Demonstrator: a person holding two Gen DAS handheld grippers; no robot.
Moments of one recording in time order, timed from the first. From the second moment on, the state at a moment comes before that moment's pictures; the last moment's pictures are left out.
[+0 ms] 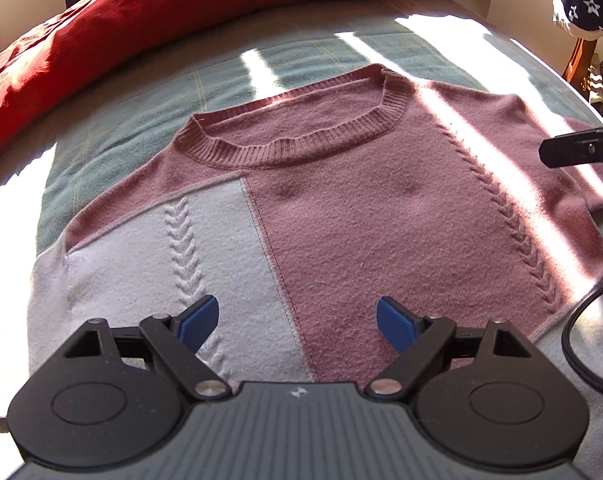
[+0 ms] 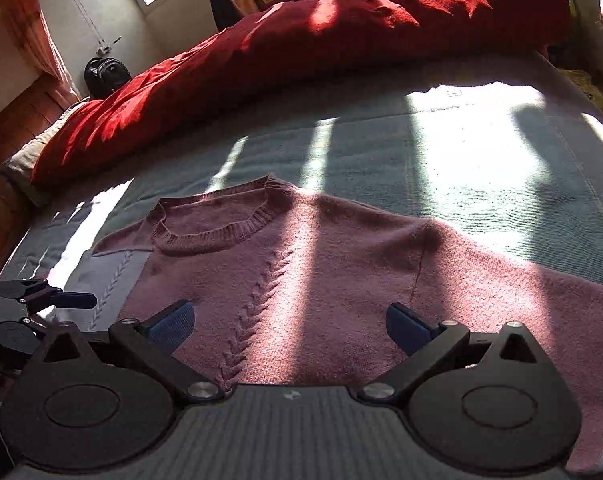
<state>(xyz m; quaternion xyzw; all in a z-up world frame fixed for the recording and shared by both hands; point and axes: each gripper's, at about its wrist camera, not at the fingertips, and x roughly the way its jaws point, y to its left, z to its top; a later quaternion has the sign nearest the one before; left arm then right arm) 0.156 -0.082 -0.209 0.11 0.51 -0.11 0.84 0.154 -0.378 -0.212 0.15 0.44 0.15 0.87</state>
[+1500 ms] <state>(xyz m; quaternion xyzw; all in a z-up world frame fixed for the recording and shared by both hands) 0.145 0.021 -0.219 0.00 0.47 -0.07 0.88 0.162 -0.284 -0.247 0.04 0.52 0.05 0.85</state>
